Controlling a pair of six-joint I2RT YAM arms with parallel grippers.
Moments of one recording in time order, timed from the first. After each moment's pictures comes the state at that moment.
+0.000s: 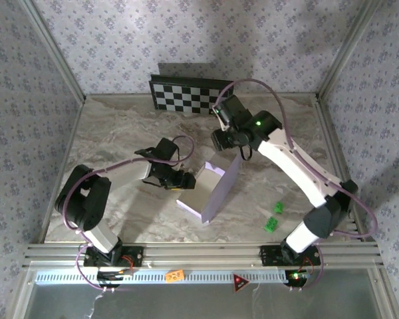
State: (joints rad) left arm -0.60 1.64 0.96 -0.54 0.51 -0.41; right arm 0.71 1.55 1.69 -1.12 0.24 0.22
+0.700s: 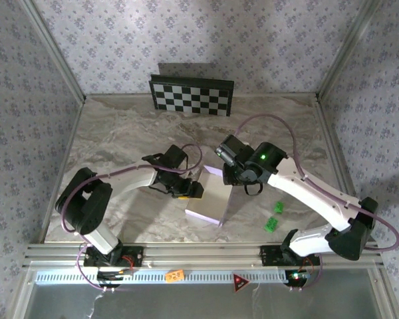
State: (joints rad) left arm -0.71 1.61 0.94 -0.53 0.56 -0.50; right arm 0.89 1.34 1.37 -1.25 0.23 0.77
